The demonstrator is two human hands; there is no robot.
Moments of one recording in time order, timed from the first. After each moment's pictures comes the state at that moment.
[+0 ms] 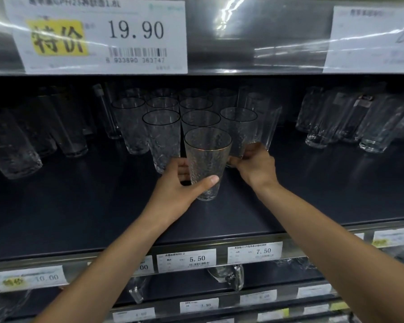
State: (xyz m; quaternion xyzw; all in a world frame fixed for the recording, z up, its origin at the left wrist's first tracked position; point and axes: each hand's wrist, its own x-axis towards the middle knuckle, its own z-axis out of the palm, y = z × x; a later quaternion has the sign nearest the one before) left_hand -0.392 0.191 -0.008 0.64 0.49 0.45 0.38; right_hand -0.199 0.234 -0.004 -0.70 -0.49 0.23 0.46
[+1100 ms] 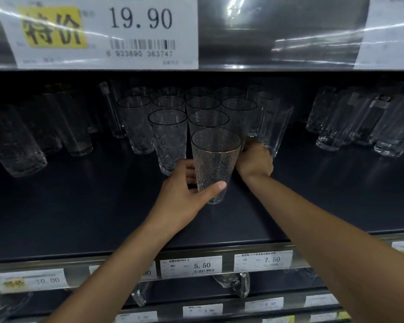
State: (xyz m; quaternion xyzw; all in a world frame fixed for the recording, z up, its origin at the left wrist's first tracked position) left_hand -0.390 0.185 -0.006 0.65 0.49 0.45 0.35; right_hand -0.220 0.267 -0.001 -0.77 -0.48 0.14 0.40
